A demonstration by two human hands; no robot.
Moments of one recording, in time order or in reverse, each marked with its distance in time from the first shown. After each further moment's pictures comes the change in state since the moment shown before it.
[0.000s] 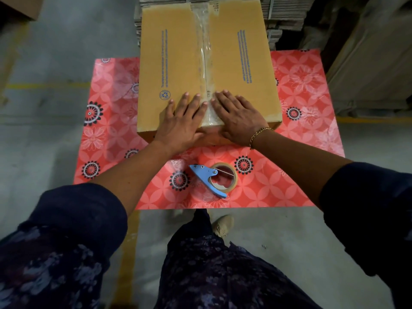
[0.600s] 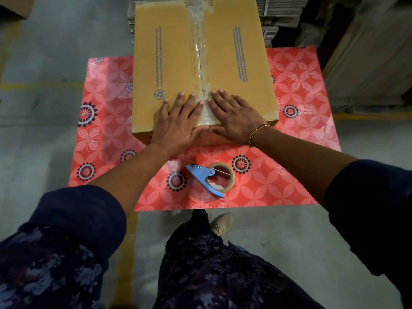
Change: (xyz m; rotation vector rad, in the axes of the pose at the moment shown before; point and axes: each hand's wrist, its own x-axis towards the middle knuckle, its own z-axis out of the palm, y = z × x) left_hand -0.002 0.004 0.002 -0.033 0.102 -0.012; right_hand -0.001 0.003 -0.004 0.084 0.015 -0.027
